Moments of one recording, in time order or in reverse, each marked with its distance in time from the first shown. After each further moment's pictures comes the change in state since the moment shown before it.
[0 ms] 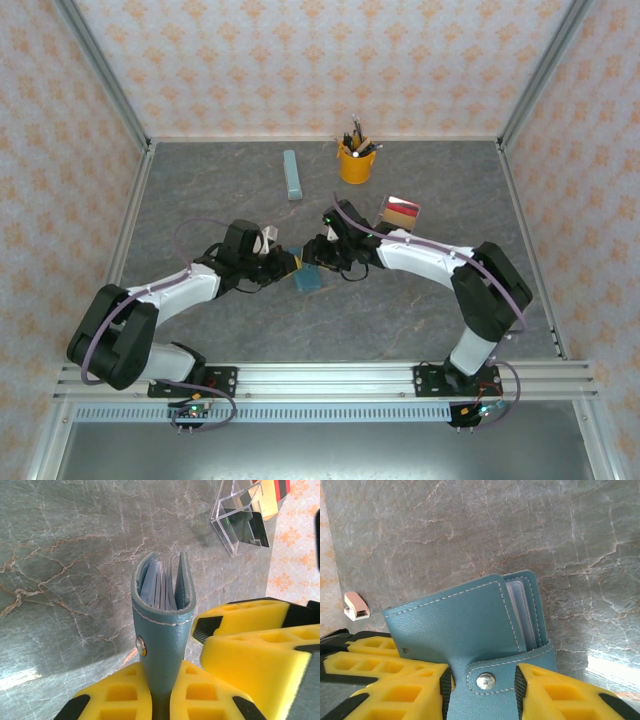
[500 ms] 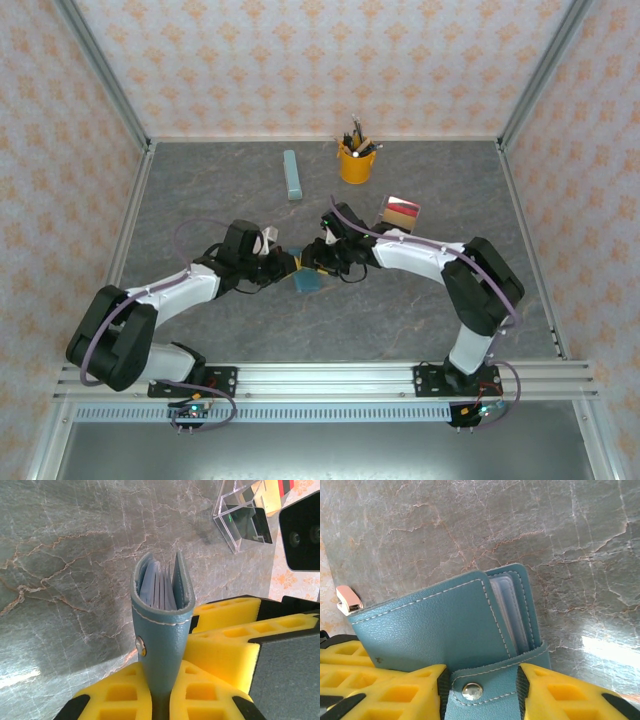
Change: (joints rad) left arm -0.005 -0.007 0.000 -0.015 -0.005 0.015; right arm -0.005 0.043 0.003 0.003 -0.047 0.010
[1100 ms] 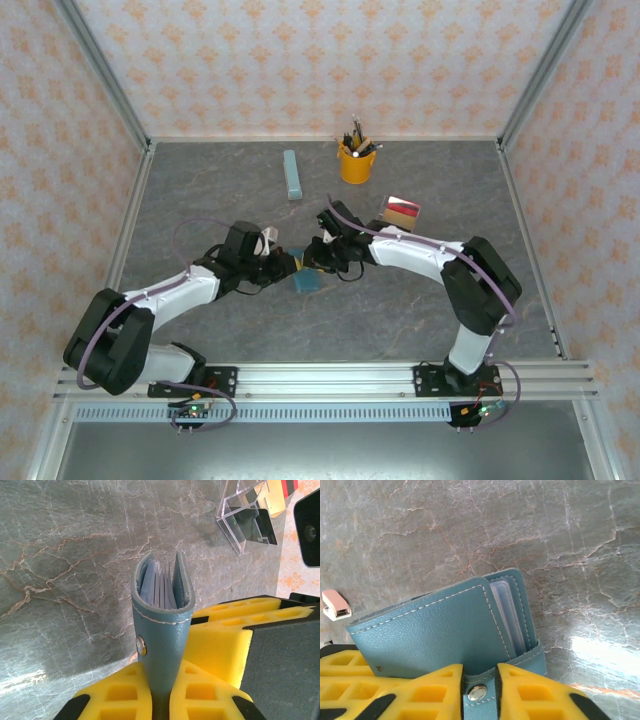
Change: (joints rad) left arm -0.015 -0.019 0.000 -0.020 -0.049 0.008; right arm 0.015 0.014 0.061 -0.094 0.073 -0.016
